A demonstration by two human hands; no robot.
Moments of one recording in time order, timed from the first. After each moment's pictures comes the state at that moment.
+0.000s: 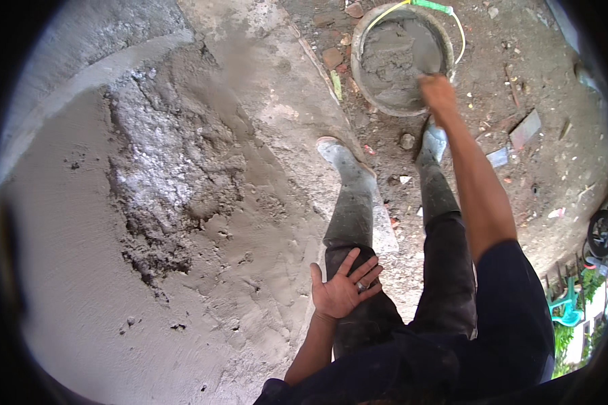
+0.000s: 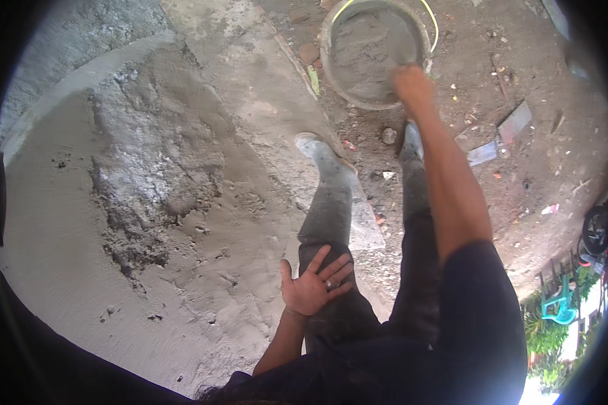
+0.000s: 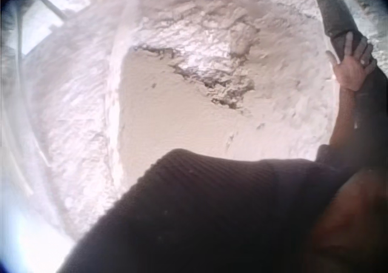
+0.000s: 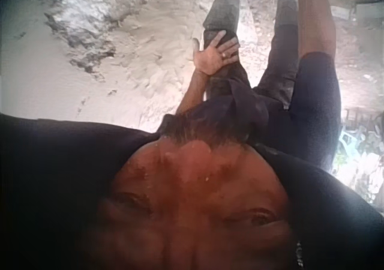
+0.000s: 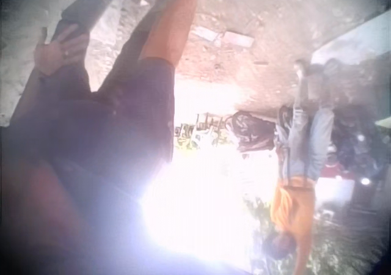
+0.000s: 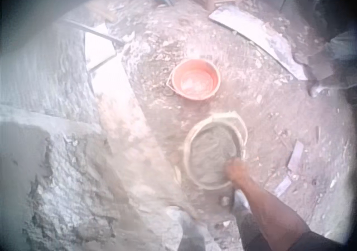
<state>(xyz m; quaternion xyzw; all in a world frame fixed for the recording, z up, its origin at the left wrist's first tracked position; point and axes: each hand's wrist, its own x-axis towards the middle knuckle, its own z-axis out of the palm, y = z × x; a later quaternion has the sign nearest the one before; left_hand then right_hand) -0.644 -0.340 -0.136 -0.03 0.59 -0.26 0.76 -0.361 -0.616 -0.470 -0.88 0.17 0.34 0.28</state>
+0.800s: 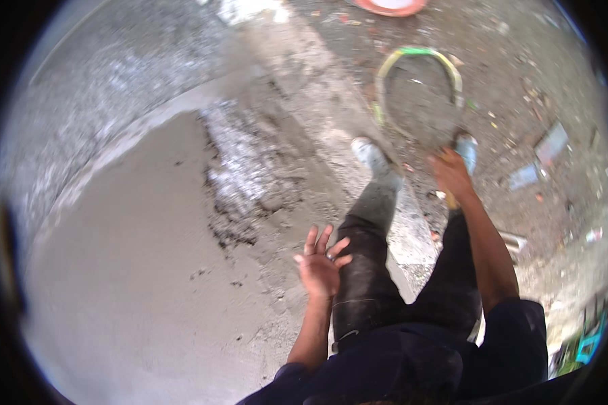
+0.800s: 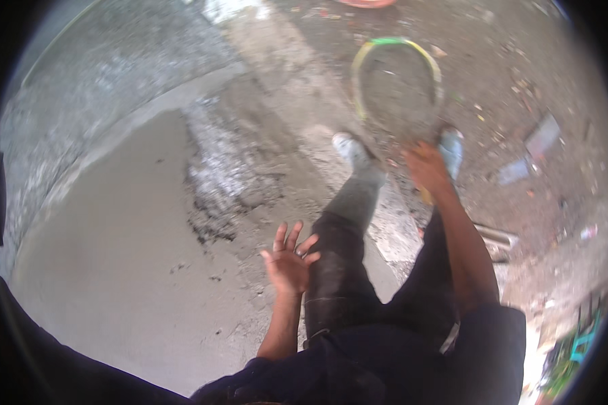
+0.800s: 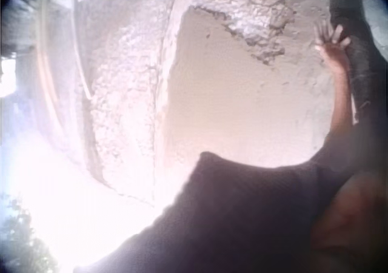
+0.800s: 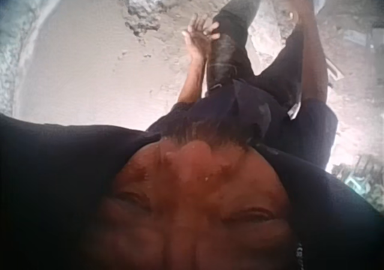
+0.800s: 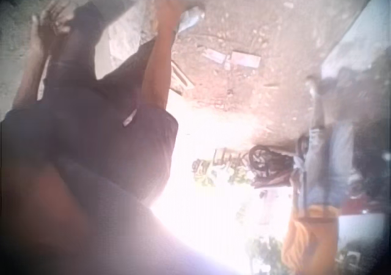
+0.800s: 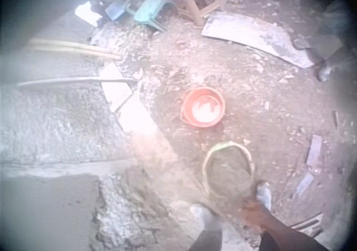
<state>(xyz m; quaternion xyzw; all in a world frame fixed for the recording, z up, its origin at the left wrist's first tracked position) -0.516 -0.360 -0.049 0.50 0.45 -0.12 0.73 -0.452 -0.649 -0.333 -0.53 0.34 0.37 0.68</state>
